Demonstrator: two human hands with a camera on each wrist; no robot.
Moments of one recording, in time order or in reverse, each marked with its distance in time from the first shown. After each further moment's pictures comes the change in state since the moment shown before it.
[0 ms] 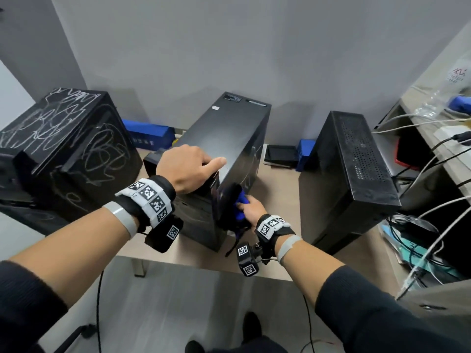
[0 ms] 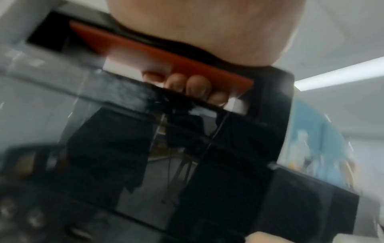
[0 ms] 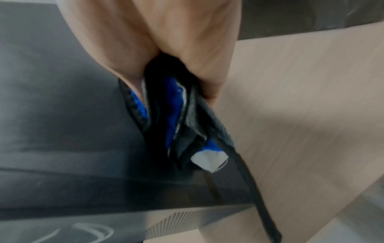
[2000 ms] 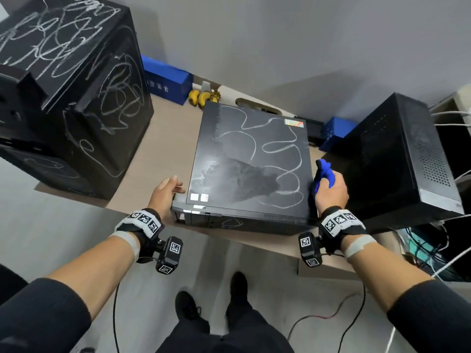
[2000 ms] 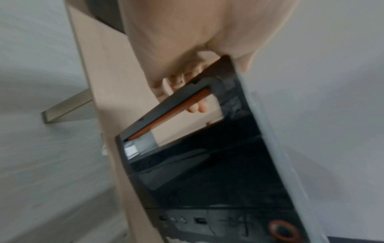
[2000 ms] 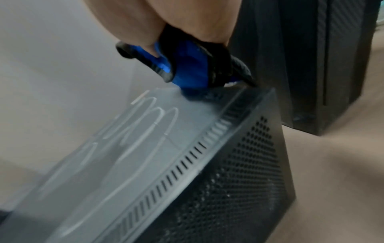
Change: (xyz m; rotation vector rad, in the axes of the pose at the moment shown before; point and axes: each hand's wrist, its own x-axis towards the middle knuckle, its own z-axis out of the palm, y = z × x) left_hand -0.114 -0.168 0.199 -1.352 -0.006 -0.917; right_hand -0.024 -0.009 -0.063 -0.540 0.722 -0.148
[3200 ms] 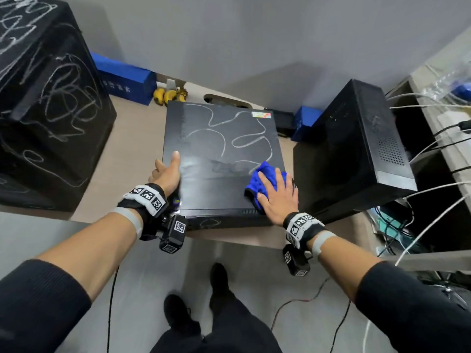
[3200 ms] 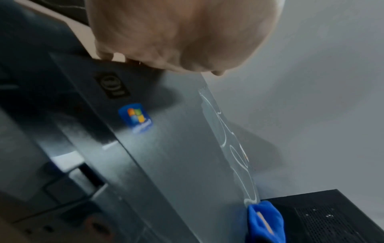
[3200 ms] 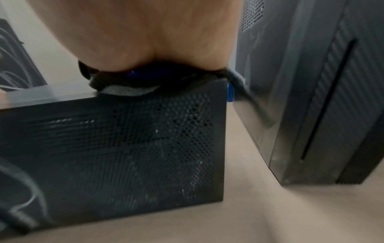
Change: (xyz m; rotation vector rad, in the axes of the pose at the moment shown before) left_hand 0.010 0.059 0.093 0.580 0.041 -0.129; right_hand -0.023 0.042 0.023 -0.726 -0.469 -0.390
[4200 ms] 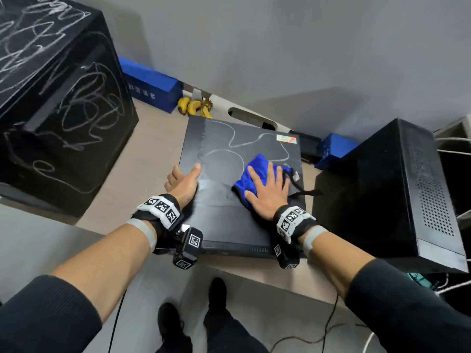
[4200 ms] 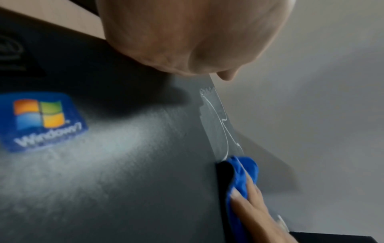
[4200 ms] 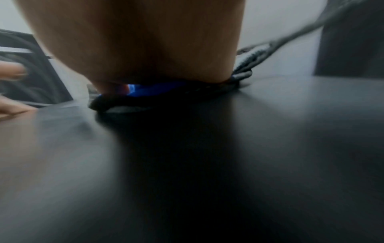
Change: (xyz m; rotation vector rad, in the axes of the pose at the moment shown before) left_hand 0.027 0.034 0.008 -0.166 0.053 -0.068; right_hand 0.106 -0.074 -0.029 -0.046 -0.065 -0.219
